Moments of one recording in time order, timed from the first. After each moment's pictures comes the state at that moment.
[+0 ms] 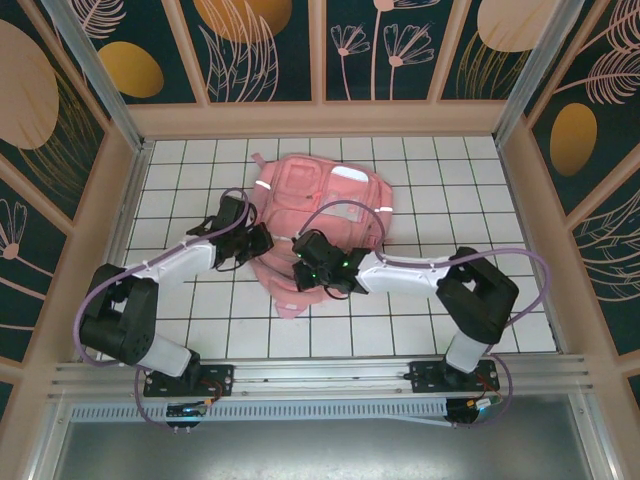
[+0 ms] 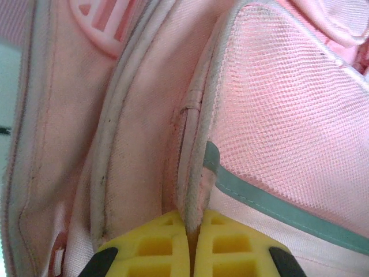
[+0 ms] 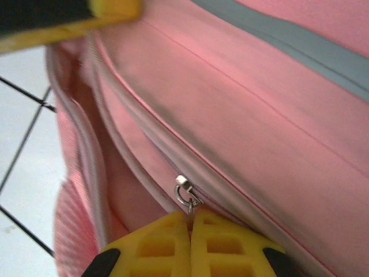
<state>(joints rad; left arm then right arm) -0.38 1.50 0.83 -0.27 0.21 -0.75 1.03 1.69 1.02 -0.24 0.10 0.57</state>
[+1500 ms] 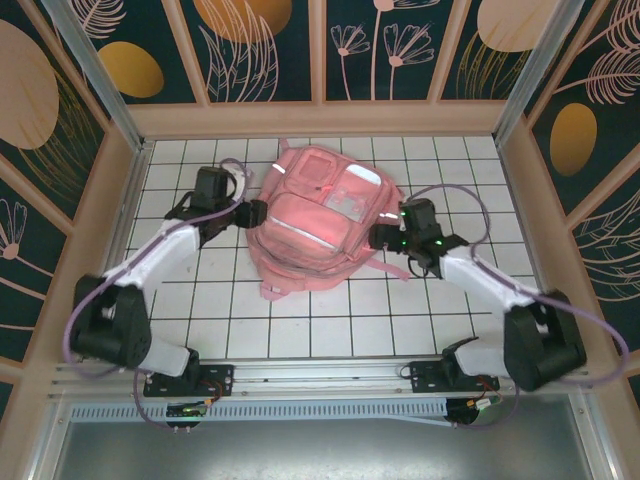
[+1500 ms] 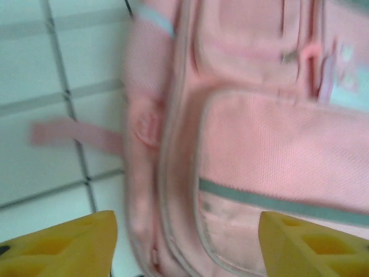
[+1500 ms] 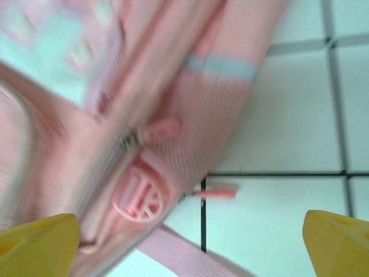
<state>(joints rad) -0.28 1.41 0.98 -0.26 0.13 -0.09 0.40 1.24 0.72 -0.25 0.06 0.42</state>
